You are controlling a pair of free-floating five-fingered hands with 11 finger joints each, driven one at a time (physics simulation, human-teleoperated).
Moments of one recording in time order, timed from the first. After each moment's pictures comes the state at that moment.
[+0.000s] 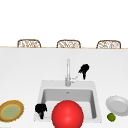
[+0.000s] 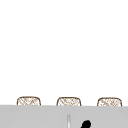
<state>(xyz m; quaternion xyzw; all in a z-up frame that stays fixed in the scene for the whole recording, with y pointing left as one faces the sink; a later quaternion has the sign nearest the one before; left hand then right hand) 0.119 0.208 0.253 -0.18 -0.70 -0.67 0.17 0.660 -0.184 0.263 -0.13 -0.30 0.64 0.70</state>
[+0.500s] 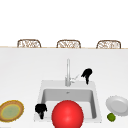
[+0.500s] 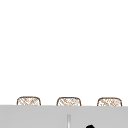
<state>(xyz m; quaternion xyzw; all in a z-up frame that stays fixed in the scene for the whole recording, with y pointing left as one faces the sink) 0.119 0.208 0.253 -0.18 -0.70 -0.67 0.17 0.595 -0.206 0.259 -0.14 -0.29 0.64 0.69</state>
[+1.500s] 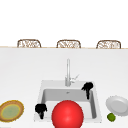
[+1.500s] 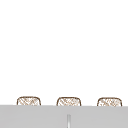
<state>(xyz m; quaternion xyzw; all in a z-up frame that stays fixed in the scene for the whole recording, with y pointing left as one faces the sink) 0.119 0.208 0.253 -0.18 -0.70 -0.67 0.17 0.441 -0.201 0.217 -0.14 -0.29 0.65 0.69</state>
